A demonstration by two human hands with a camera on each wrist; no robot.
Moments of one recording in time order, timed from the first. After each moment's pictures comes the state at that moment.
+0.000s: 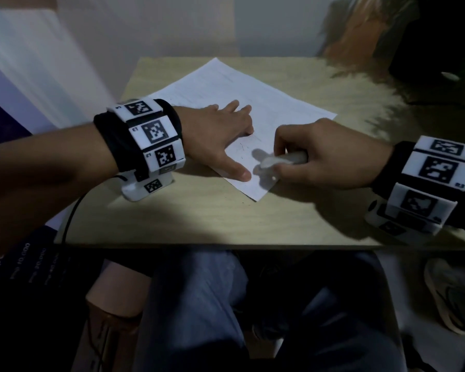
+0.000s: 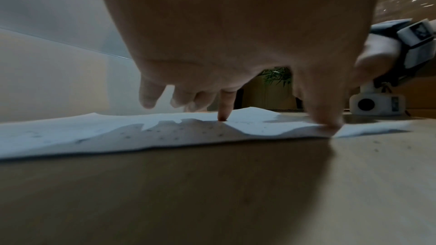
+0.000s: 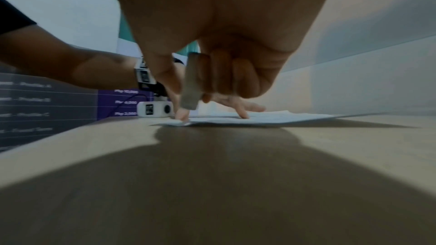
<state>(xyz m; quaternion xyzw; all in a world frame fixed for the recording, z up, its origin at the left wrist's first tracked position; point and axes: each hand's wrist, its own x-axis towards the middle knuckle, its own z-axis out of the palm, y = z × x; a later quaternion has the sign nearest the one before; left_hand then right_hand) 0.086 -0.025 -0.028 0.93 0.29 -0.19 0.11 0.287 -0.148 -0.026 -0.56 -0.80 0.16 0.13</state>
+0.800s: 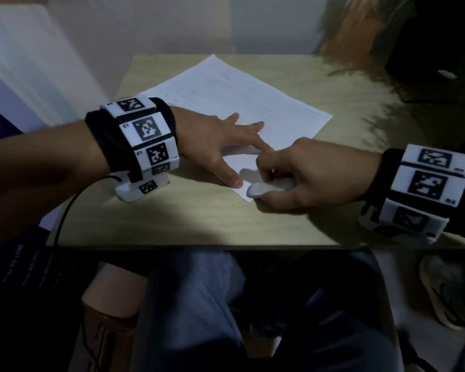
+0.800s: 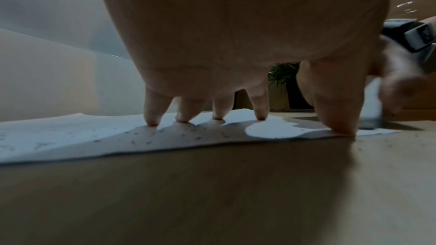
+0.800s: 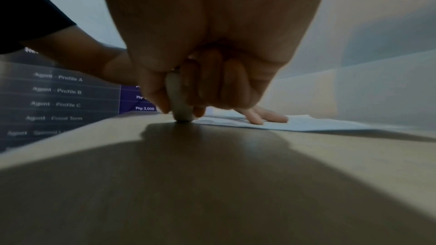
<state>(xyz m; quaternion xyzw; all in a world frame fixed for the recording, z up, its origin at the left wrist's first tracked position) 0.086 -0.030 -0.023 0.92 0.24 -0.25 0.19 0.273 -0.157 -0.034 -0.51 -0.84 0.17 0.06</state>
